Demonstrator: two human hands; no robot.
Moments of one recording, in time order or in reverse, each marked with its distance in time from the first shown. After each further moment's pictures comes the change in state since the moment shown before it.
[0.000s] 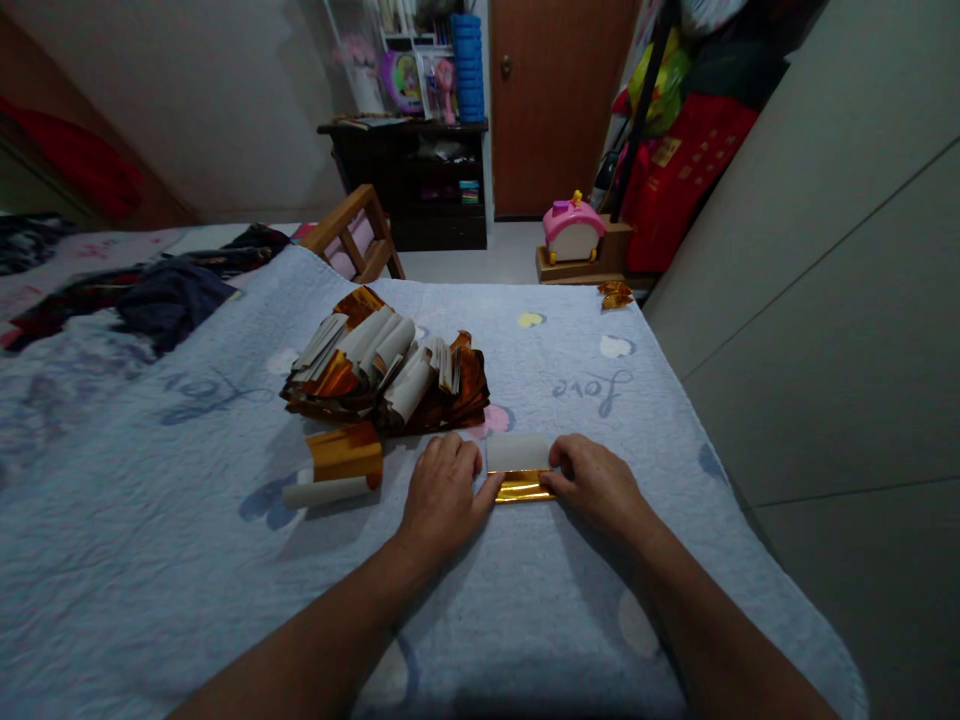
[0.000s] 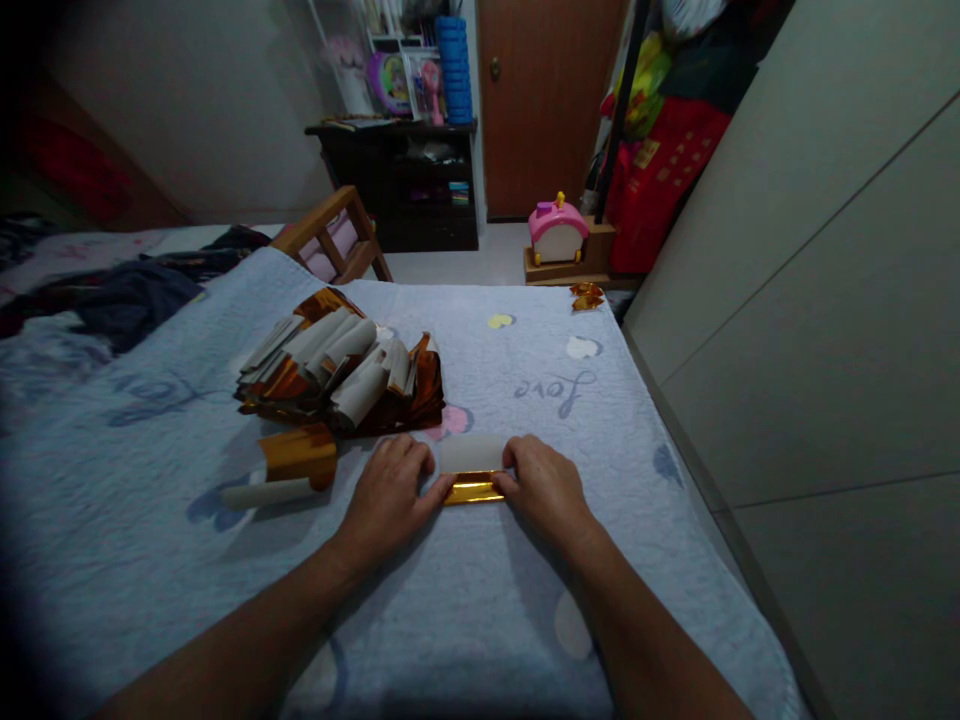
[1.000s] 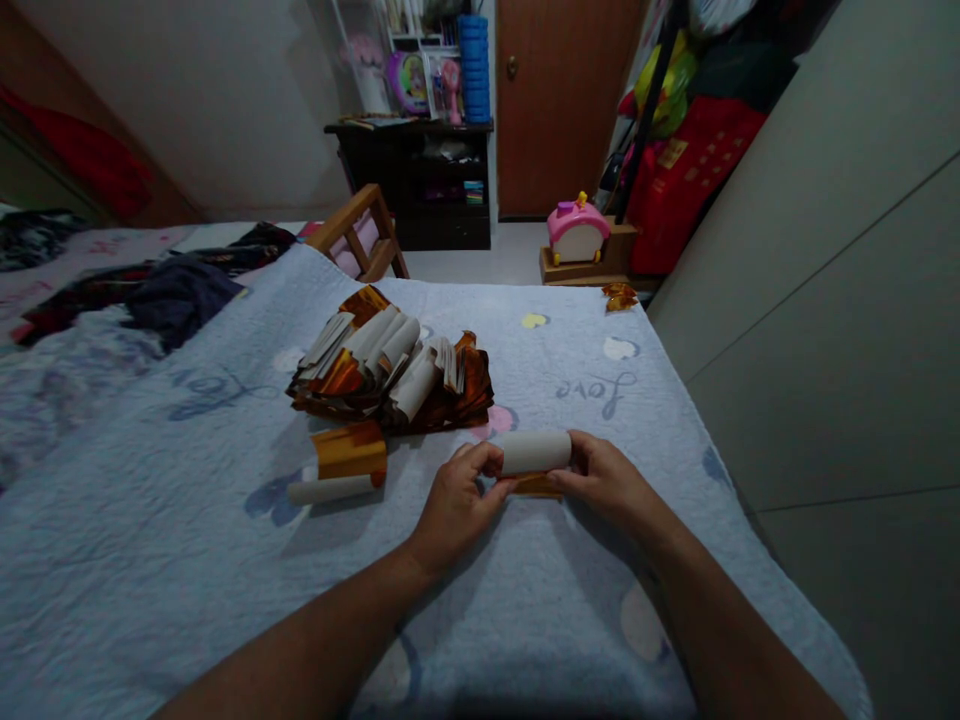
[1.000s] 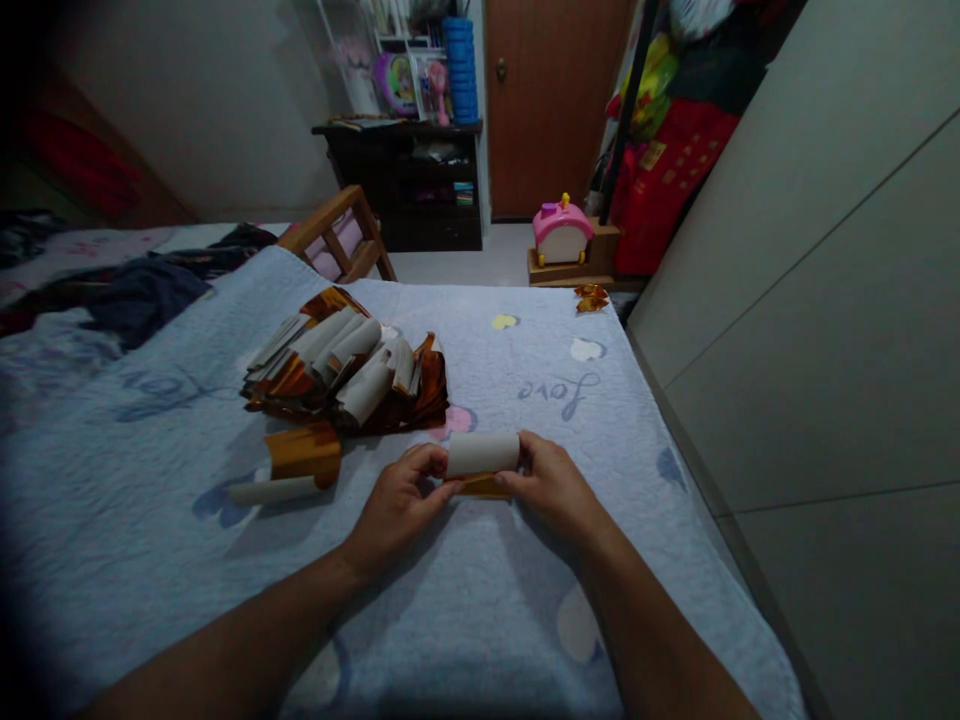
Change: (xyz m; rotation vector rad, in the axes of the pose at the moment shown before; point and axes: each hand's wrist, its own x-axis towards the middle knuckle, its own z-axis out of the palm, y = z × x) left_hand 0.000 0.006 0.003 -0.727 0.040 -0.048; right_hand 0.006 0.015 0.001 0.651 -0.067 -0.085
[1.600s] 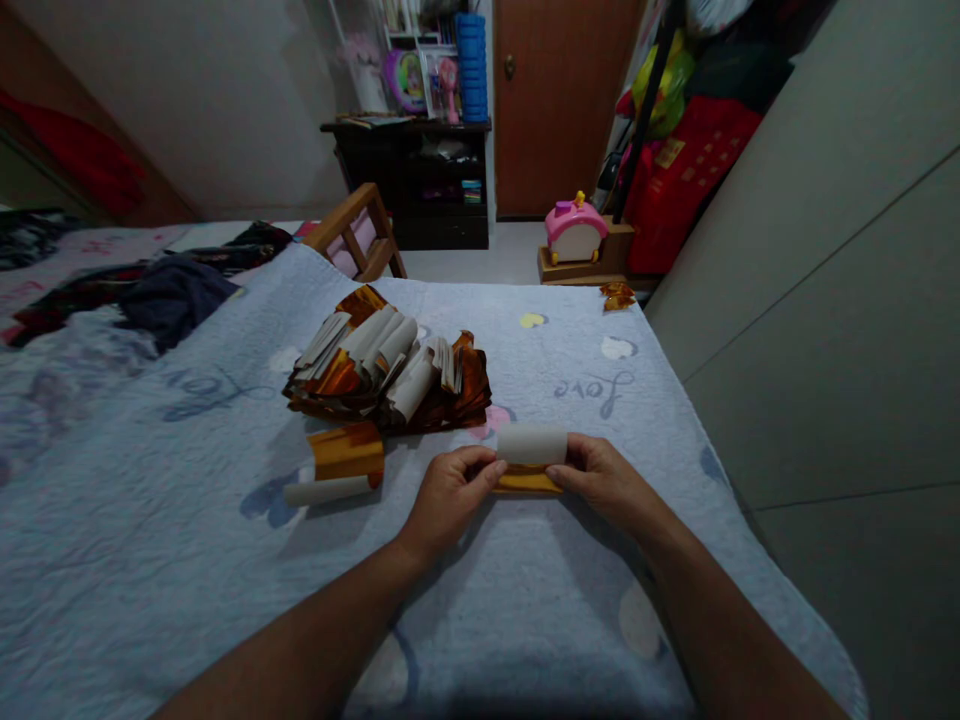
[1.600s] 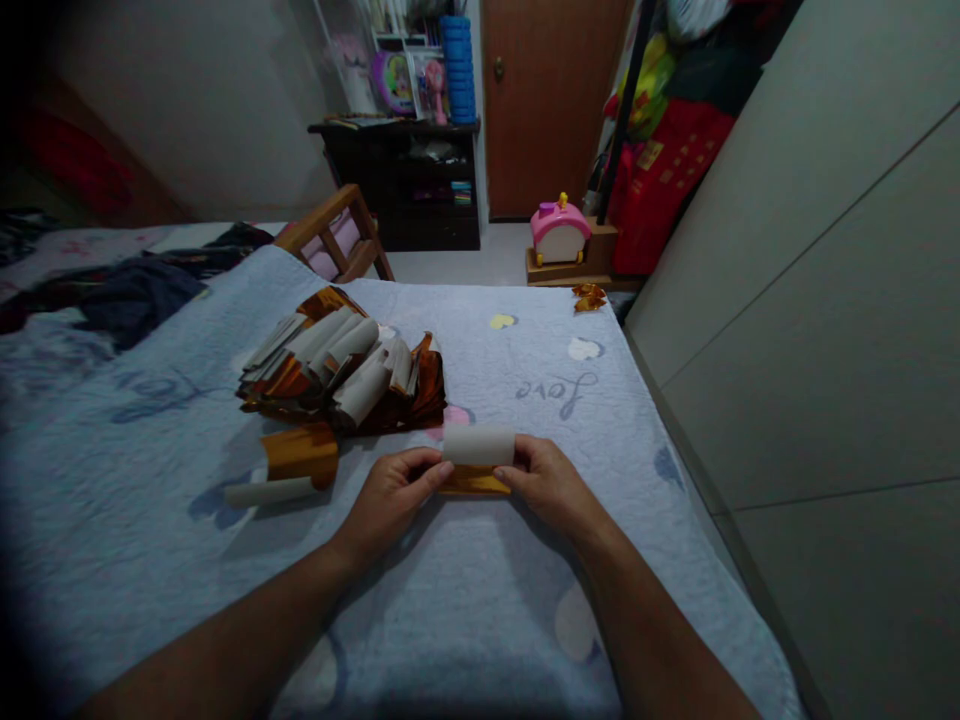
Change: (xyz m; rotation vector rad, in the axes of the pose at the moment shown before) left_hand 0.004 -0.005 -0.004 -0.240 -0.080 -0.172; right_hand 0.000 -0.007 0.002 0.315 -0.110 -0.003
